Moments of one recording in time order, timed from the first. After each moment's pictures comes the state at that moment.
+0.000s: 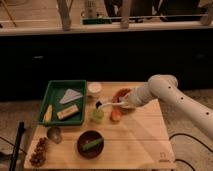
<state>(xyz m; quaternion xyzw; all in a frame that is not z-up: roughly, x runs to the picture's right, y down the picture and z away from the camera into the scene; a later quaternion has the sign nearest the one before) 0.116 0.083 0.759 -0.20 -0.26 0.04 0.94</state>
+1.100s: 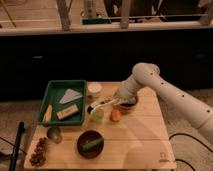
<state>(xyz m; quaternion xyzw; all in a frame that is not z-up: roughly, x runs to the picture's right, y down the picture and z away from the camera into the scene) 0.051 0.075 0.779 -0.27 -0.32 -0.12 0.90</state>
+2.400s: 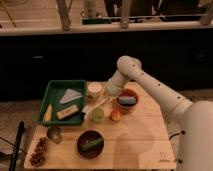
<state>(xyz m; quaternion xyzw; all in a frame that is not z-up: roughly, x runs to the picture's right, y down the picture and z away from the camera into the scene) 0.000 0.078 0.797 -0.31 -0.38 -0.22 0.84</state>
